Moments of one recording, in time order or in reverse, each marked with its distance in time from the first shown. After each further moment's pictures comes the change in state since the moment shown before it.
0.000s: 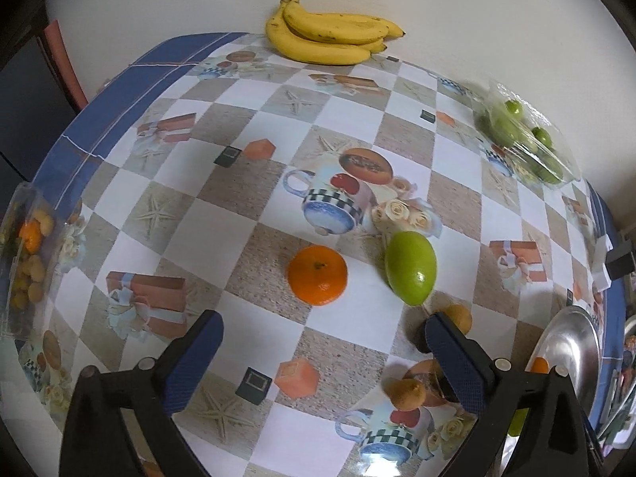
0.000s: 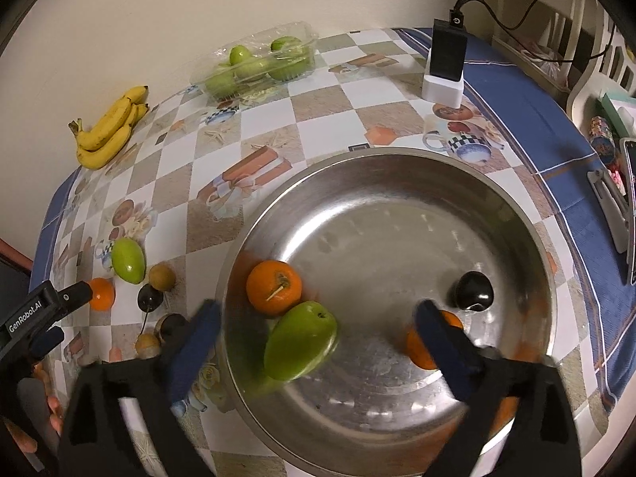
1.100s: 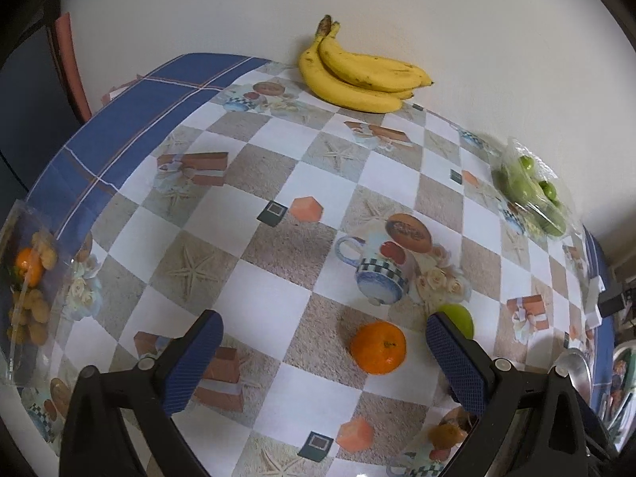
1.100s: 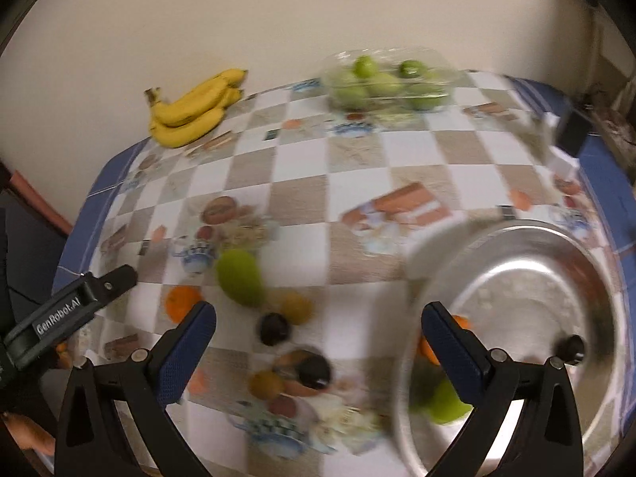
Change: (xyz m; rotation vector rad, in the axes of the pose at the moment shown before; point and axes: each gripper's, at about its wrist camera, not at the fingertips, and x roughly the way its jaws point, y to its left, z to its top) left arm 0.001 0.058 0.037 -0.053 -0.088 -0.057; right arm 0.013 0.120 0.021 -0.189 -0.015 0.159
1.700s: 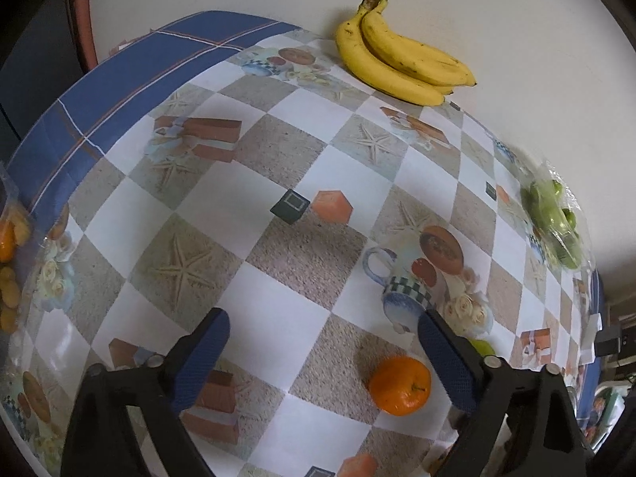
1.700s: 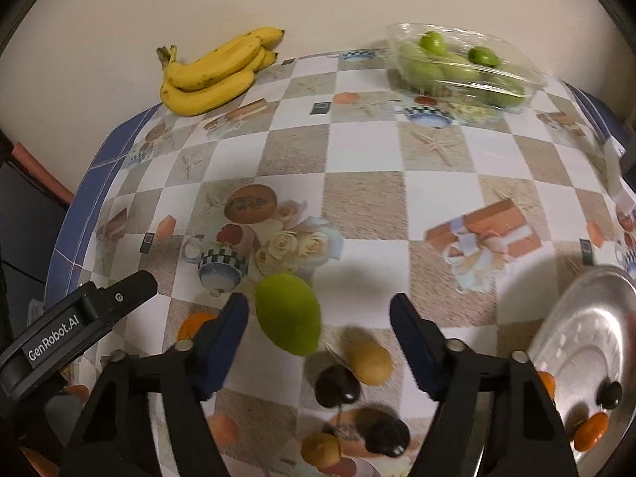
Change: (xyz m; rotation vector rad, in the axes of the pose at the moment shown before) left arm 0.043 0.024 0.018 -0.131 0.084 -0.035; right arm 0.063 0.046 0.025 -0.088 0.091 0.010
